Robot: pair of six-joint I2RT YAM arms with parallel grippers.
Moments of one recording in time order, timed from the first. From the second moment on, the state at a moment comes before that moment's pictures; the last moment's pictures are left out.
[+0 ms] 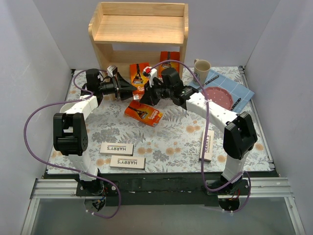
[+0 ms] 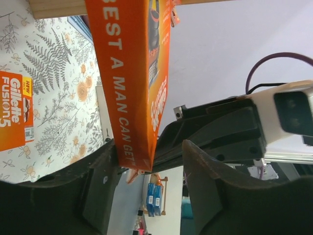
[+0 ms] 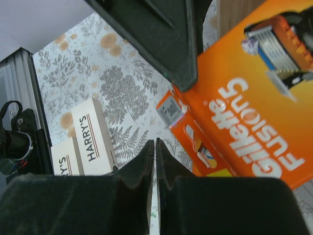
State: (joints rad) left arm -0.02 1.78 1.23 0.19 1.23 -1.07; right arm 0.72 1.81 1.55 -0.18 -0.55 0.09
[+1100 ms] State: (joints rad) left arm 0.02 1.77 1.26 0.10 1.16 -1.04; right arm 0.75 2.03 1.85 -0.18 -0.36 -0.03
